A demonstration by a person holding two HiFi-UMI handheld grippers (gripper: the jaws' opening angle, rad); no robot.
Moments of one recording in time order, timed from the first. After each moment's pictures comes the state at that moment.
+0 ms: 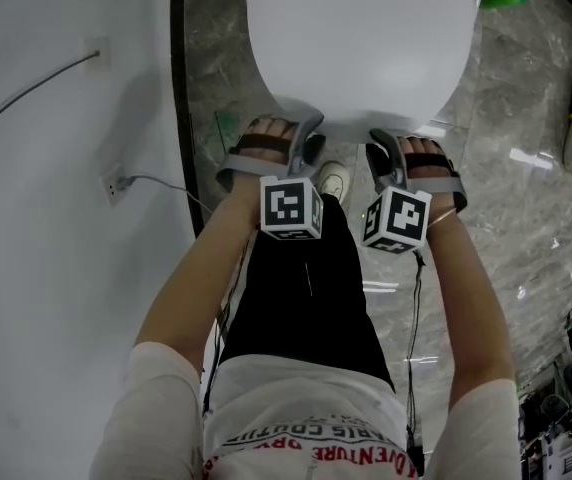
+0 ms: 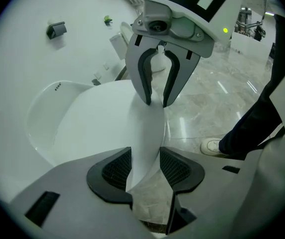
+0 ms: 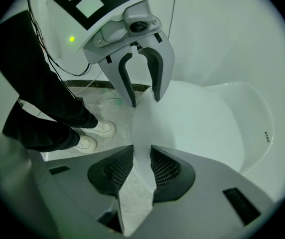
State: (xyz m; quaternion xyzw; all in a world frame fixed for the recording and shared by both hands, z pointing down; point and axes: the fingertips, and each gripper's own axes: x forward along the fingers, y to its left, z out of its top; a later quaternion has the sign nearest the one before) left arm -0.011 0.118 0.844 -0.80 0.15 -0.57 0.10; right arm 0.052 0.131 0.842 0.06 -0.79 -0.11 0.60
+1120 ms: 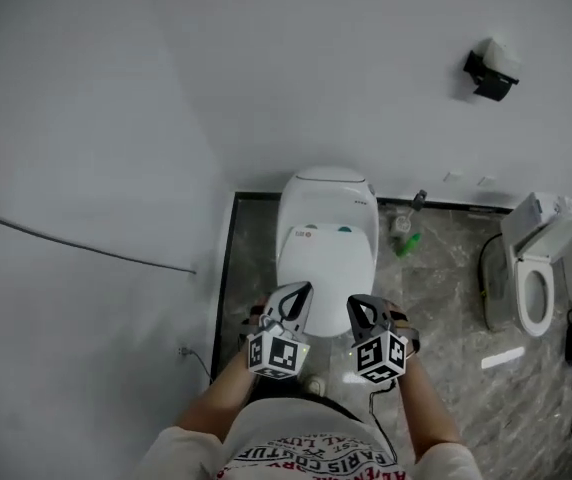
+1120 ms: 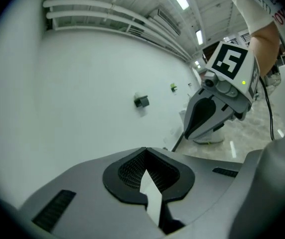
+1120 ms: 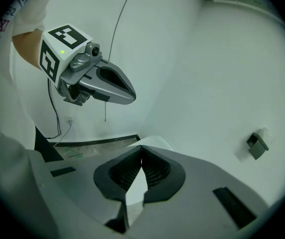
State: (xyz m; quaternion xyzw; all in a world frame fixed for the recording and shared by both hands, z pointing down) left arm -0.021 0.049 0.334 -0.85 0.45 -0.24 0.13; right arm 0.056 0.065 0.366 0.33 -0.86 -0.12 0.38
